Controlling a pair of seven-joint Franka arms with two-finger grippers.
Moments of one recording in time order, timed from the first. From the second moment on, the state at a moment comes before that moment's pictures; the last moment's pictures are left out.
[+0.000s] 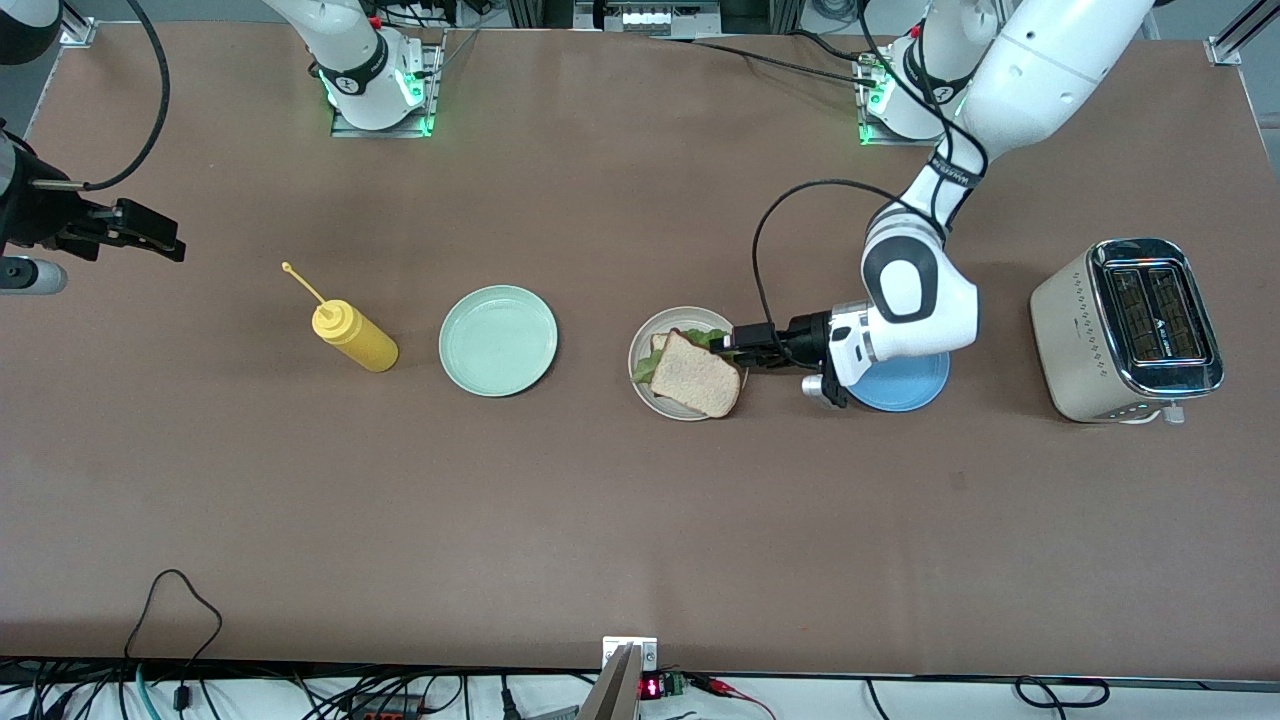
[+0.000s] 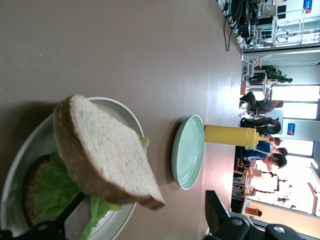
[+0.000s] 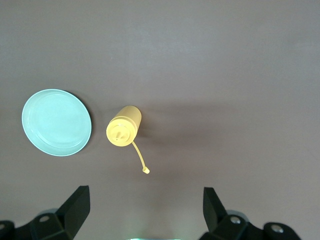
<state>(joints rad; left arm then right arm) -0.03 0.52 -0.37 -1.99 -1.41 2.34 0.77 0.03 0.09 -0.03 -1.52 -0.01 1.51 -0.01</state>
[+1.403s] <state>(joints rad) 0.14 0.16 -0.15 -2.07 -0.52 2.07 0.54 0.07 0.09 -0.03 -1.52 -0.01 1.51 -0.01</state>
